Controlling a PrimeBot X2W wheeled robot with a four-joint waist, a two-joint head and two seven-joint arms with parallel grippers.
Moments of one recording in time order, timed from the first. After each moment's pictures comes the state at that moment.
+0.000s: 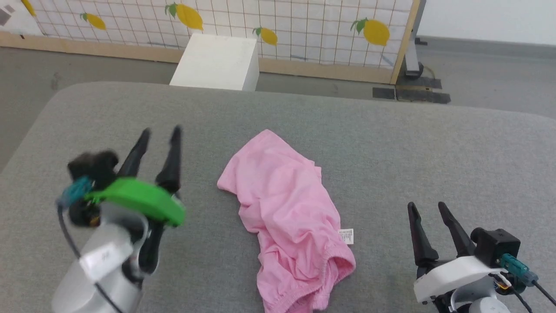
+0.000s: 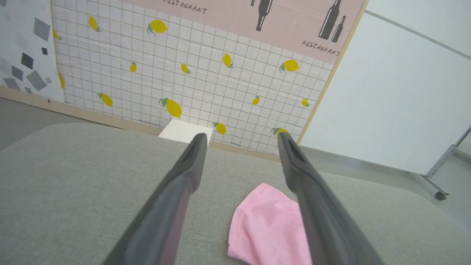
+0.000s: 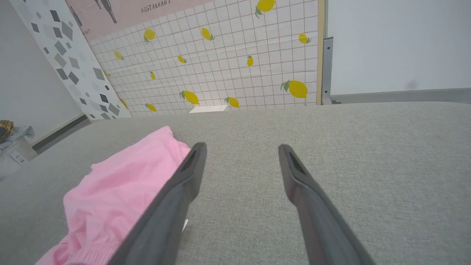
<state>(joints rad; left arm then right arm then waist) -0.39 0.37 -0.39 0.22 -0.76 0.06 -0.17 -0.04 -0.05 0.02 0.25 0.25 0.13 -0.21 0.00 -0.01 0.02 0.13</state>
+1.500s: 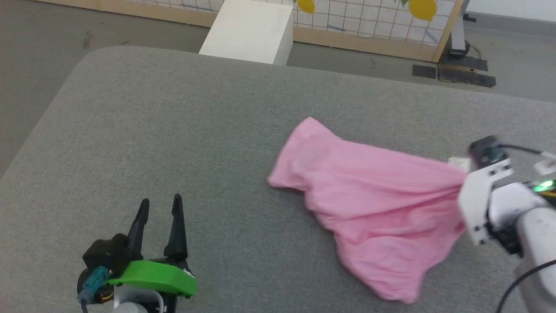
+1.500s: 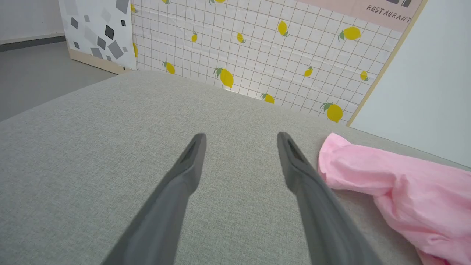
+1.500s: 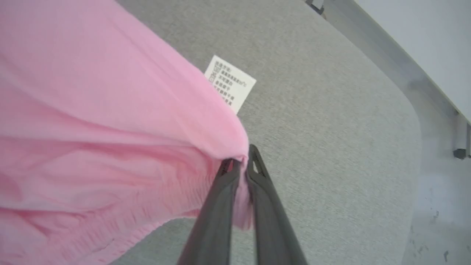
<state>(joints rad) -0.02 0.09 -0.05 0.12 -0.34 -0.06 -0.26 -0.35 -0.31 0.11 0.24 -0.01 0.13 0.75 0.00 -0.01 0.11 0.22</state>
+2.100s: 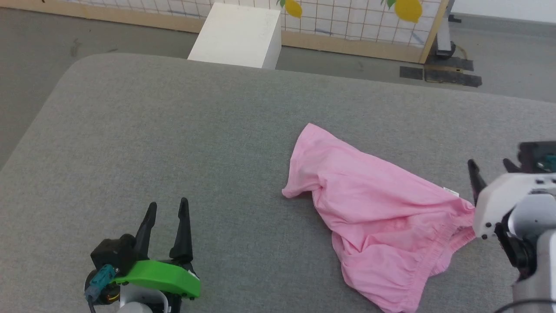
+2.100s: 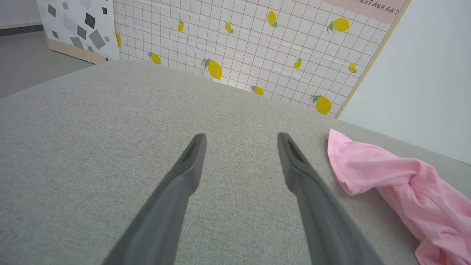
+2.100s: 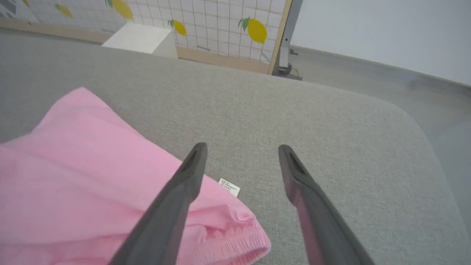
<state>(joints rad) -0.04 0.07 -0.05 0.19 -0.34 -0.09 -0.26 -0.26 -0.11 -0.20 0.11 0.00 0.13 0.49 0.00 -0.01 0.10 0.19</state>
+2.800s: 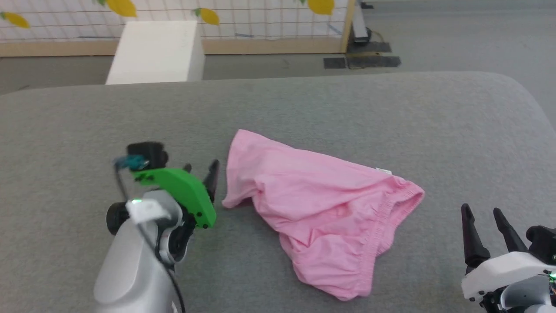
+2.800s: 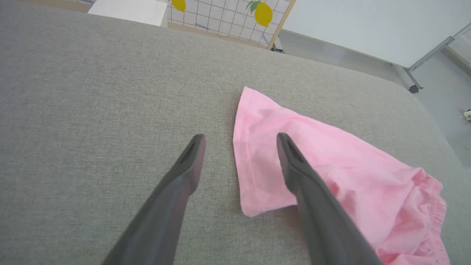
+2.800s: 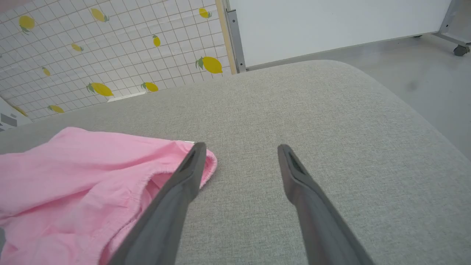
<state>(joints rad) -0.39 0.10 -0.12 0.33 -0.47 -0.01 0.31 0.02 -0.05 -0.20 0.08 0.23 0.13 0.02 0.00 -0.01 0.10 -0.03</state>
